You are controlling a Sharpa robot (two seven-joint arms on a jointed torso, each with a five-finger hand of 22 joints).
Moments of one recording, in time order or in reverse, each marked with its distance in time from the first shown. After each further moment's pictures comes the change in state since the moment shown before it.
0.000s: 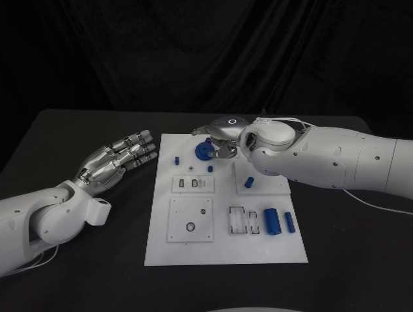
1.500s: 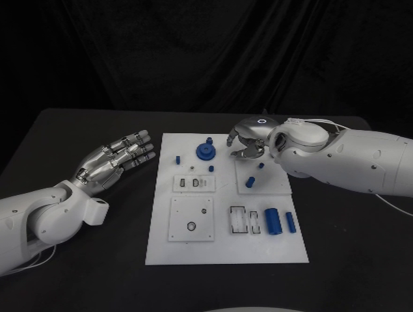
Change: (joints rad) left arm -0.002 -0.015 0.000 -0.001 0.000 0.006 0.000; left_hand -0.008 0.000 0.007 -0.002 0.000 -0.004 0.004 0.000 0.000 -0.004 0.004 0.000 0.000 0.000 0.000 0.000 0.000 0.000 0.000 0.000 0.000 0.000; right arm -0.001 -0.175 -0.001 0.084 0.000 -0.011 -0.010; right_hand -0.053 0.013 -0.050 0.050 -0.068 0.441 0.044 0.101 0.092 0.015 0.030 0.011 0.001 0.000 0.007 -0.013 0.000 0.000 0.004 0.011 -0.020 0.000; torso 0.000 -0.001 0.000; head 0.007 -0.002
